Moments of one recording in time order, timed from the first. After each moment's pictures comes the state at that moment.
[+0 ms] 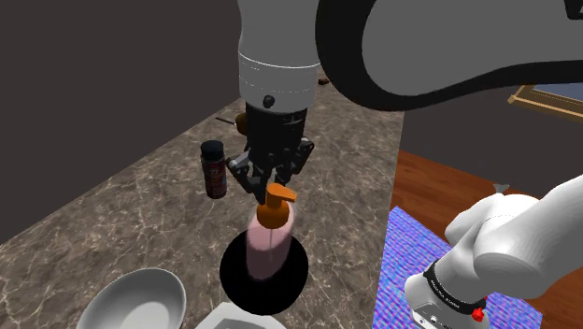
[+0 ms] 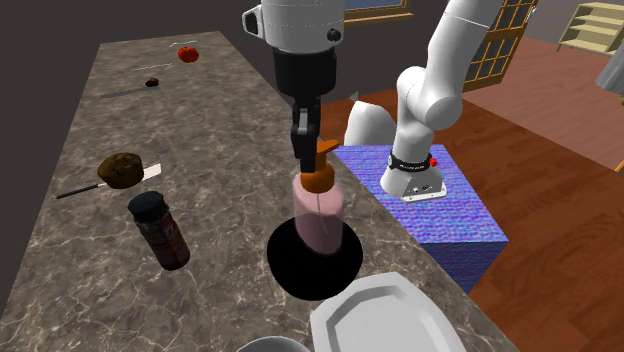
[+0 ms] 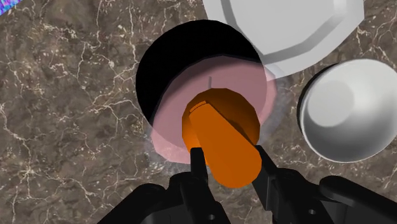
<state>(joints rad) 0.07 -0.24 0.68 -1.93 0.17 1.72 0.81</state>
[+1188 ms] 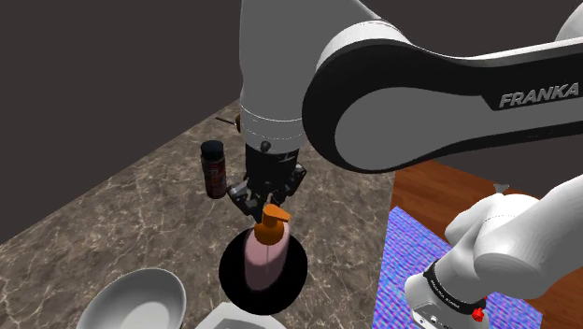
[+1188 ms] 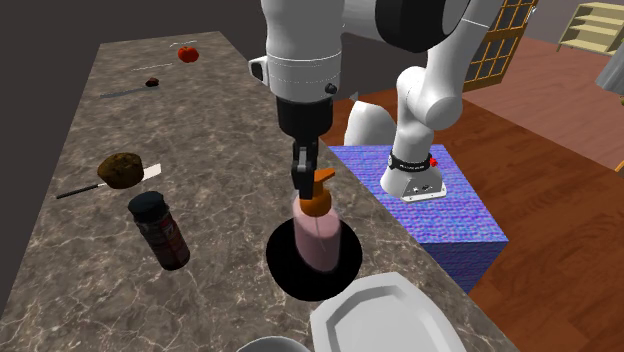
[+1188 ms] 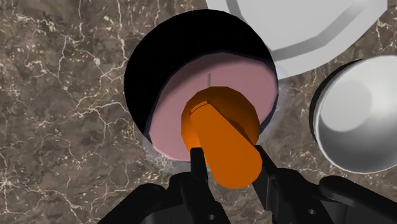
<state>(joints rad) 0.08 -0.24 0.70 -2.07 0.17 1.88 0.81</state>
